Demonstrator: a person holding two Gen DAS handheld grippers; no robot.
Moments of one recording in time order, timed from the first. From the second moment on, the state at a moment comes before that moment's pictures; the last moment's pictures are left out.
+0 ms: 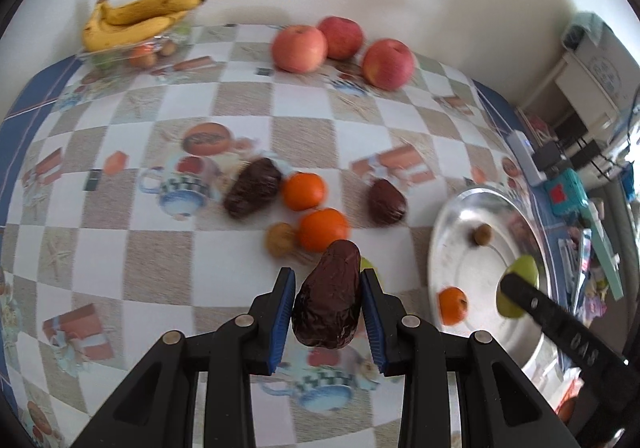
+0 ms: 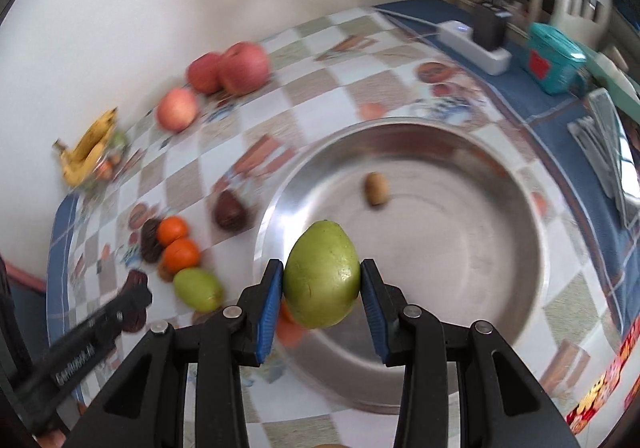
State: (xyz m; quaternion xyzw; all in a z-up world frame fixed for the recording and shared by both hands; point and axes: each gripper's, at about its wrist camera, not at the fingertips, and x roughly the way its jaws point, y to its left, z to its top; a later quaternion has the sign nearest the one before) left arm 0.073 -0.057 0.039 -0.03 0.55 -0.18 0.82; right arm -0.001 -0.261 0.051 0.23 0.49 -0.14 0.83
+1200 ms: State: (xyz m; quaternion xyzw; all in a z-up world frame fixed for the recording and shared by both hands) left arm 0.028 -0.153 0.020 0.05 0.55 -0.25 0.79; right arm -0.017 -0.307 0.062 0.25 0.47 -0.16 0.83
